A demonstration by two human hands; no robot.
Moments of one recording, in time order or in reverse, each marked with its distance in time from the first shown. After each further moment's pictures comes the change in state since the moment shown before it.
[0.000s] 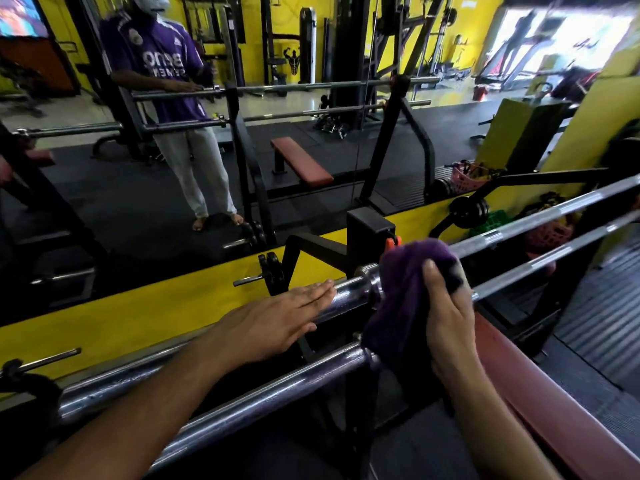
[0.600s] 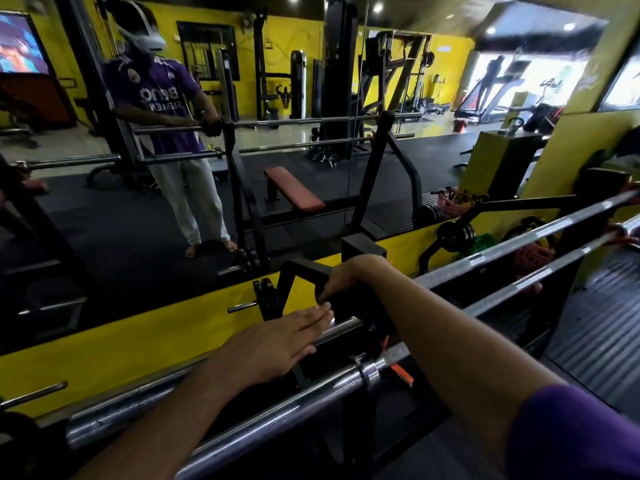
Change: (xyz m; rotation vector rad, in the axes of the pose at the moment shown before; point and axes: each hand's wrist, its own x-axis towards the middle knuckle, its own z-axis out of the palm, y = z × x) left_hand -0.001 0.001 0.002 0.000 -0.036 -0.021; right_hand 0.122 0.001 0.113 -1.523 -1.035 0.404
